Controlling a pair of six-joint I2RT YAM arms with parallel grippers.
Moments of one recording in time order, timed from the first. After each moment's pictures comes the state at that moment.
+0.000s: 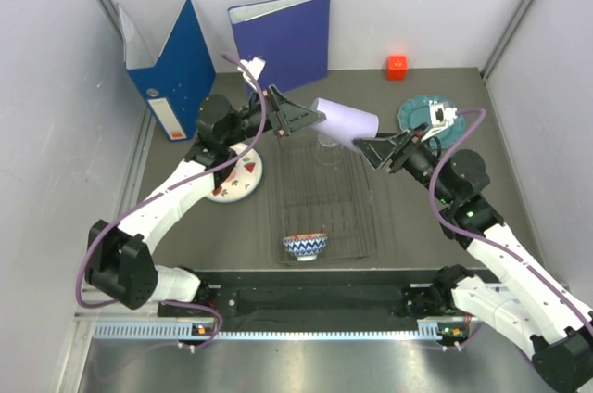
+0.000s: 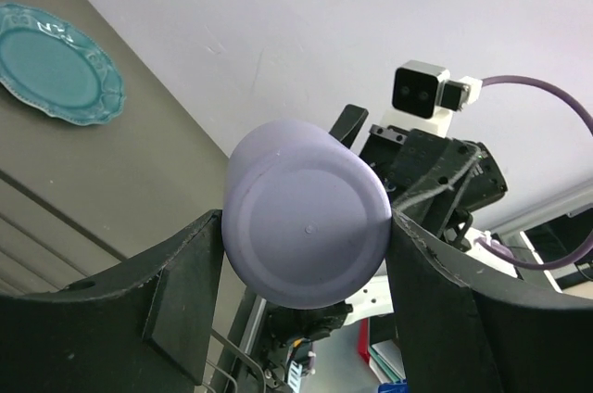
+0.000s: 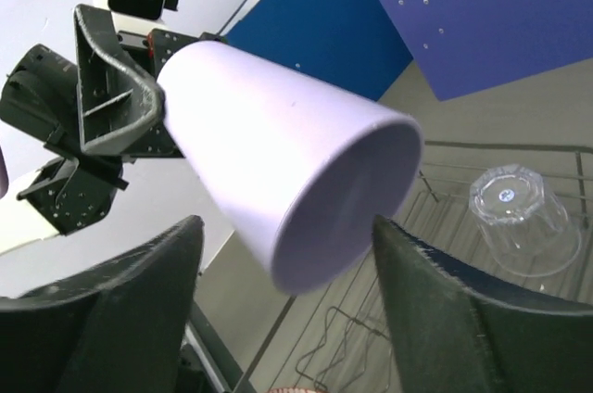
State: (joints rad) left arm -0.46 1.35 1.07 0.50 0.72 -1.03; right arm 0.49 0.78 0.69 0.24 -0.24 0.68
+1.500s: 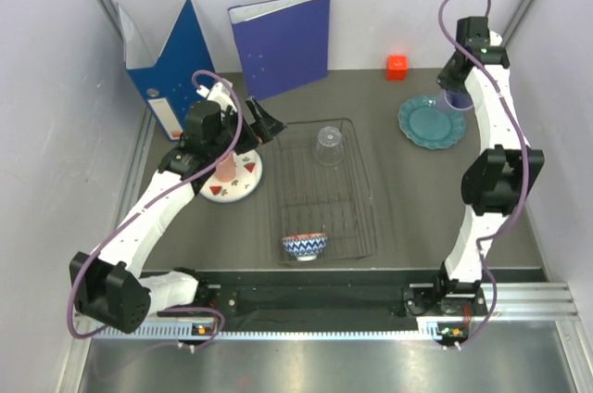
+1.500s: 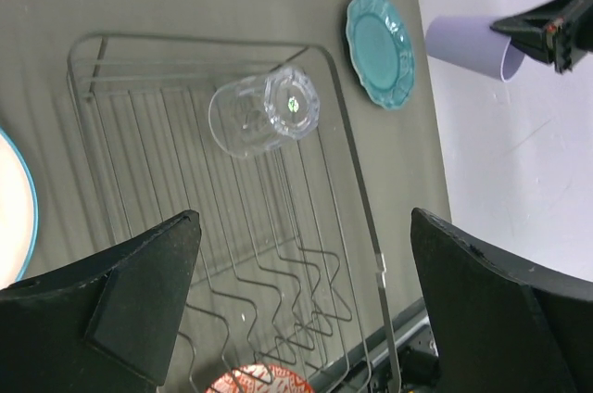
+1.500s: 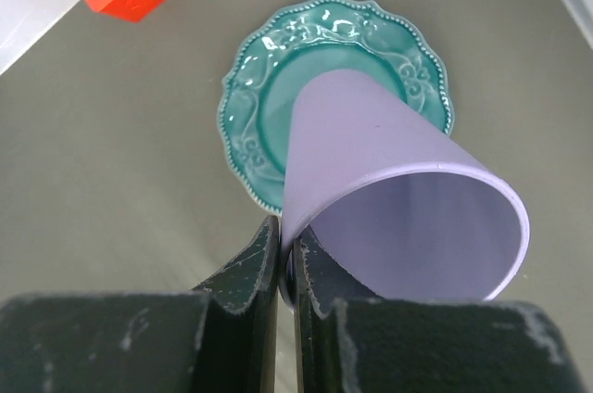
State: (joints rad) left arm -0.35 1.20 1.06 -0.21 0.26 -0.75; right arm -0.01 1.95 2.06 -0.94 0.25 0.54
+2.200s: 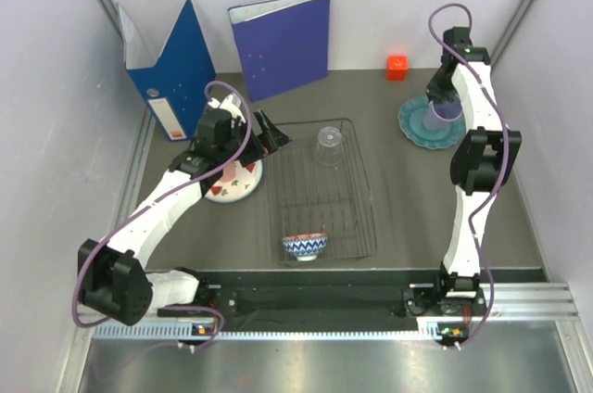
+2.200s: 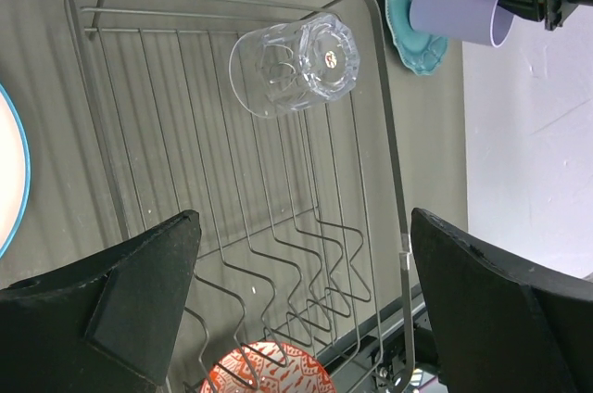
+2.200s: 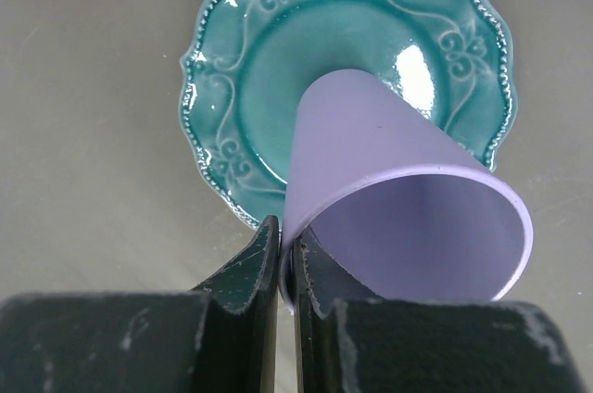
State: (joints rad) left arm -0.37 1.25 0.99 -0.21 0.28 -0.78; right arm -0.04 2.25 2.27 -1.06 0.16 0.58
